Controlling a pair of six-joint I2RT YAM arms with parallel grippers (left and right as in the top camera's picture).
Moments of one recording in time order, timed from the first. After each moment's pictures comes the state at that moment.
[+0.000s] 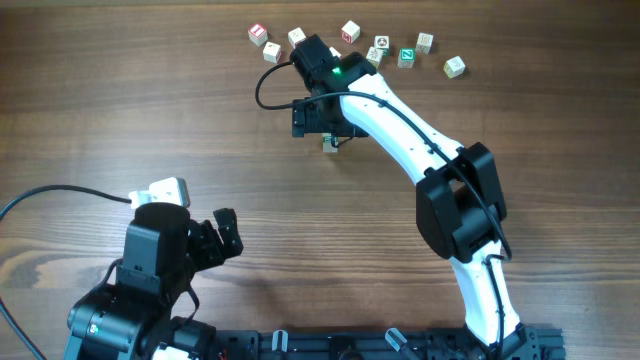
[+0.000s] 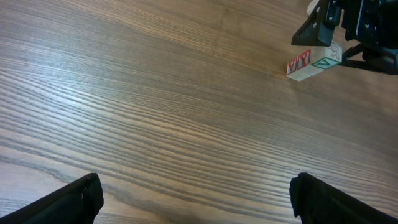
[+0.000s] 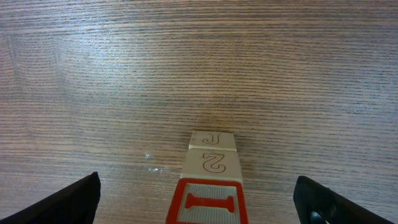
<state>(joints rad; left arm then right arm) -0.29 0.67 0.89 -1.11 -0.12 -0.55 0.60 2.28 1.99 -1.07 0.04 0.56</state>
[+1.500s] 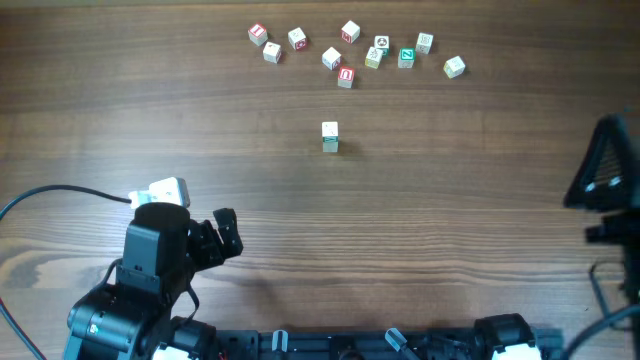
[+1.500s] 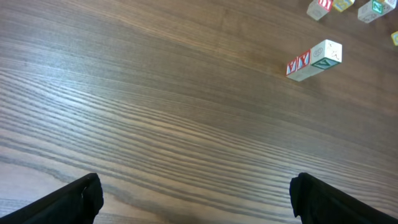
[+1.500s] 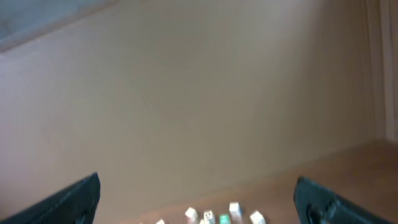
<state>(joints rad) -0.29 0.67 0.89 -1.11 -0.12 -0.55 0.15 0.61 1.34 -0.61 0.18 0.36</state>
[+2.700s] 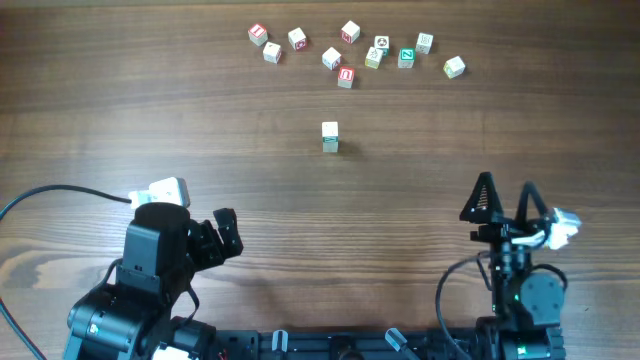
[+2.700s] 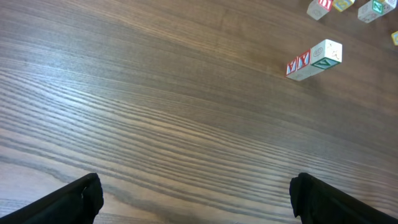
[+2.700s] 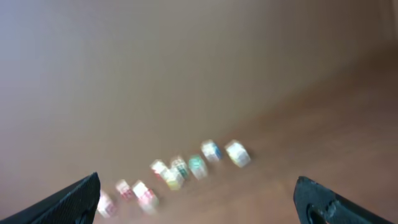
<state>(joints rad) -0.29 0.67 0.89 -1.11 -0.12 -0.55 0.06 0.01 0.01 0.06 0.13 0.50</state>
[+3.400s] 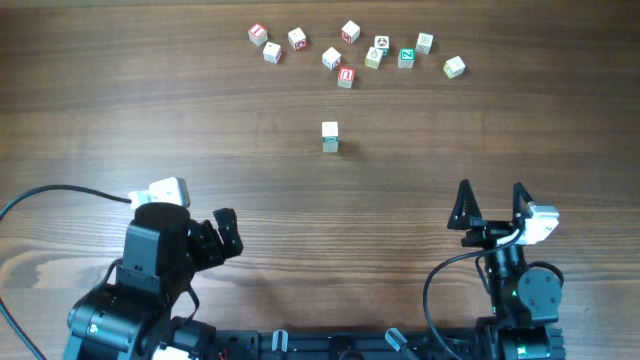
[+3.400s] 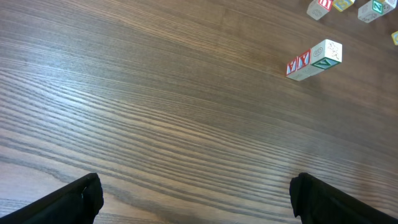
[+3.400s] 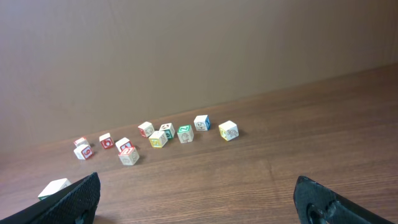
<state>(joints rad) -0.29 0.67 0.89 -1.11 -0.12 -0.55 0.06 0.01 0.01 0.00 0.03 0.26</state>
